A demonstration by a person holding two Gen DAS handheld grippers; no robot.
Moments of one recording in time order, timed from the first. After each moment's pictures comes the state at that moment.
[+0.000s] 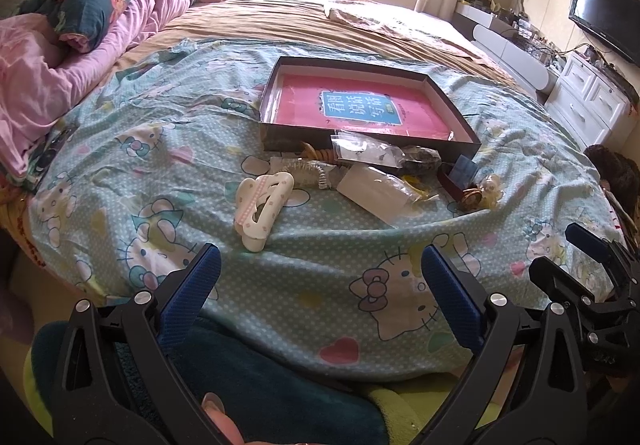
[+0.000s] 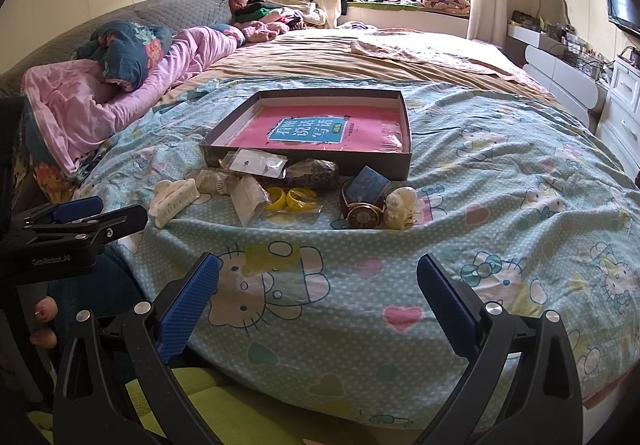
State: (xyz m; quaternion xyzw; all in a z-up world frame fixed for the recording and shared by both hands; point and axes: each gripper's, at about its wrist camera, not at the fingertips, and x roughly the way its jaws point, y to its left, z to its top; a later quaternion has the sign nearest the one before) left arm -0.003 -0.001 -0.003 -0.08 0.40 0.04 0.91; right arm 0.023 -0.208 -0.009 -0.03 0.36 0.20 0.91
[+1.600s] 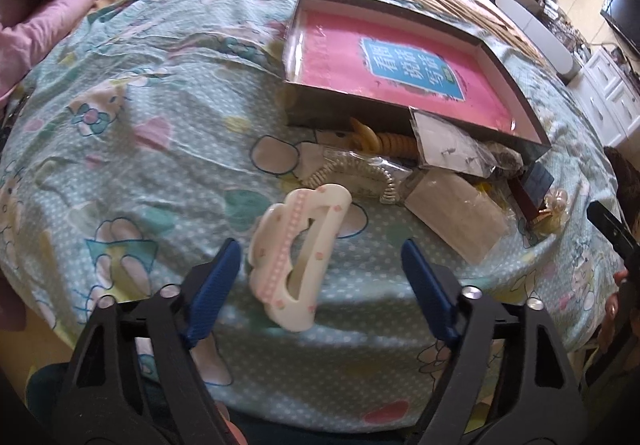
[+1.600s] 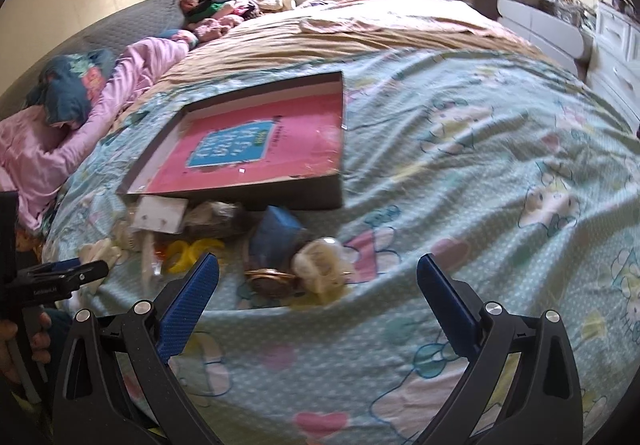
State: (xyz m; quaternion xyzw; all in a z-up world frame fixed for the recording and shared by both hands) left arm 0.091 0.054 -0.065 -0.12 0.51 0.03 0.85; right arm 0.143 -0.264 -0.043 0.03 0.41 0.16 0.90
